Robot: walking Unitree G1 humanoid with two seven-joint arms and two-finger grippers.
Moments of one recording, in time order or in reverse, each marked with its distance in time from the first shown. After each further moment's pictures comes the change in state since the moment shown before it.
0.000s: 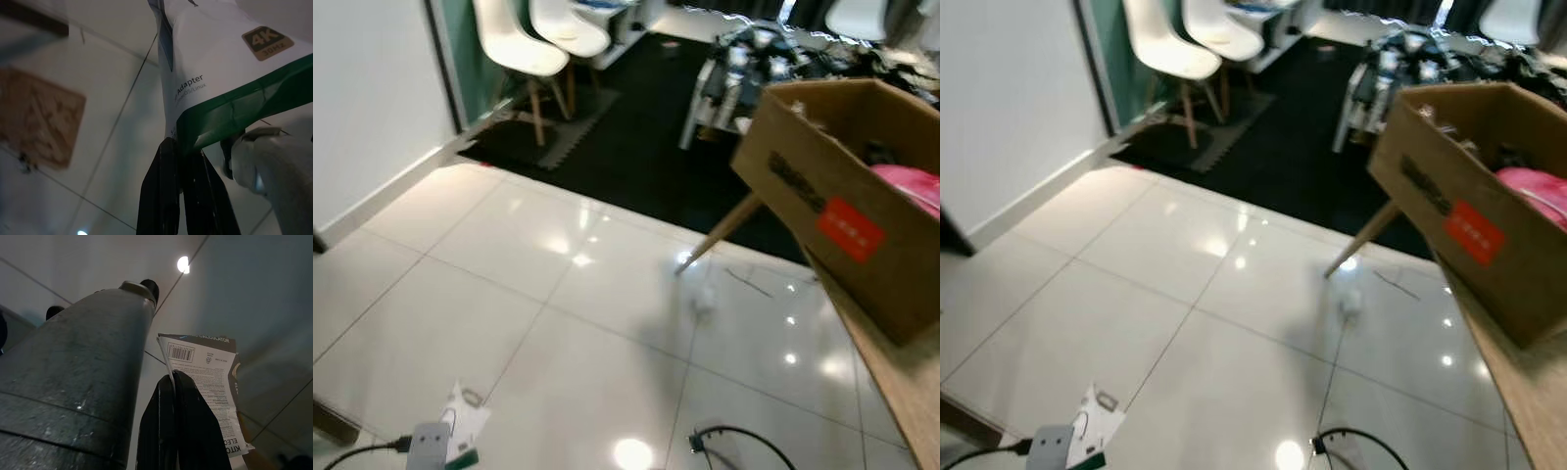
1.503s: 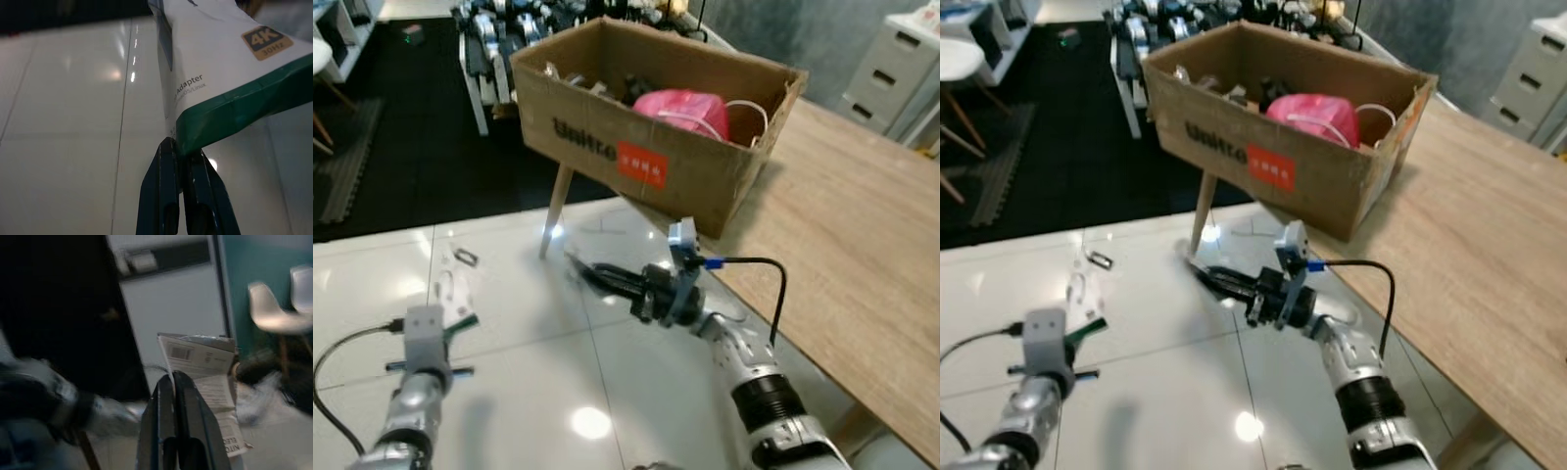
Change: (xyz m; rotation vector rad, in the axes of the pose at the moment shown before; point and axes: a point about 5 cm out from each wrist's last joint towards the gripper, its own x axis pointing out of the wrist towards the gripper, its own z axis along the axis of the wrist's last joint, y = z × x) left arm -0.025 0.018 0.197 -0.156 -0.683 0.009; right arm -0.193 0.059 0.260 -0.420 -1.313 1.333
